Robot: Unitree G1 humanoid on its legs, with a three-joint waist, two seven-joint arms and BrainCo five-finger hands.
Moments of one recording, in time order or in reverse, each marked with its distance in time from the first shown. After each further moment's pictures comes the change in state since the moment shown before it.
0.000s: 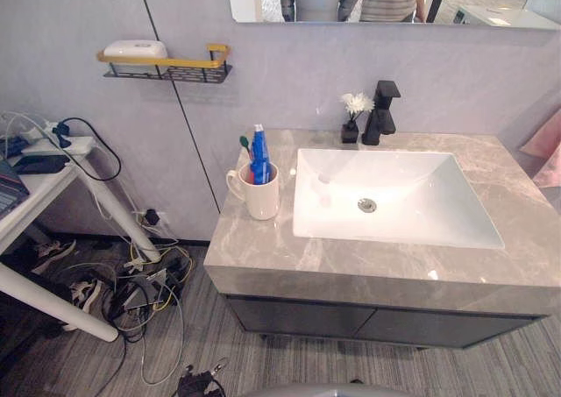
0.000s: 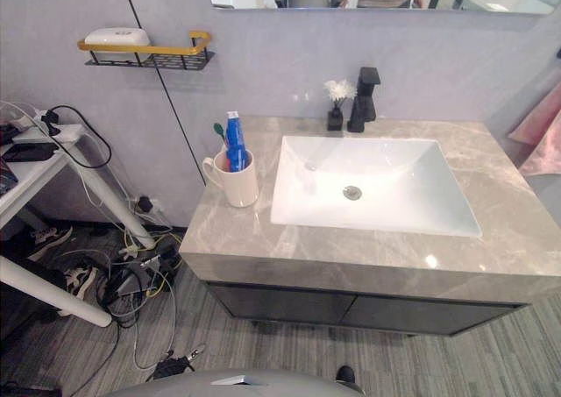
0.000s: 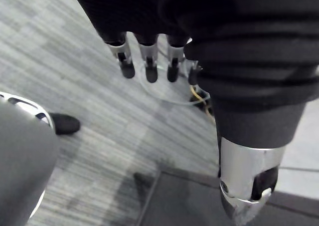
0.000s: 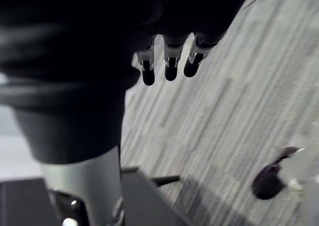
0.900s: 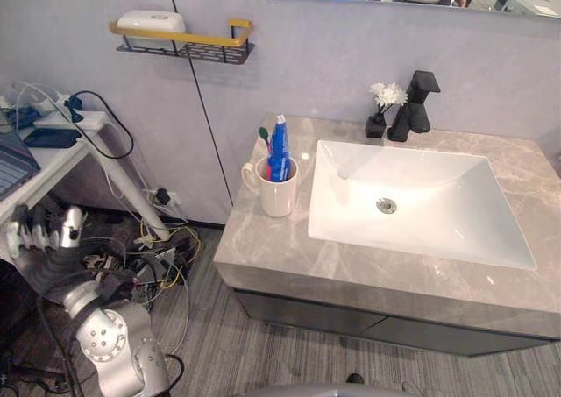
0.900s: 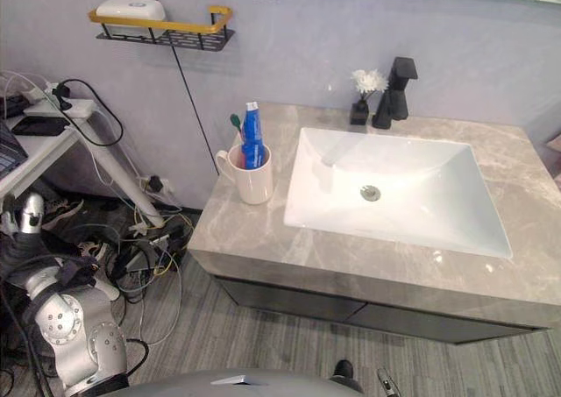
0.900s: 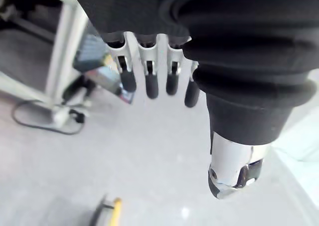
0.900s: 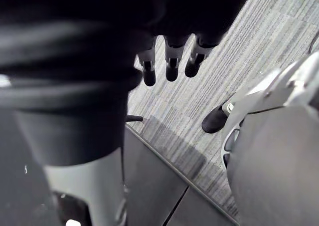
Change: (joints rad) left arm -0.006 0.000 -0.017 -1.412 -0.343 -0.222 0.149; right arm -0.130 -0.030 0.234 0.118 0.114 0.017 0.173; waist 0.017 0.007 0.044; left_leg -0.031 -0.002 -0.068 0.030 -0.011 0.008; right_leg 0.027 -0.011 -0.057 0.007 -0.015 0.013
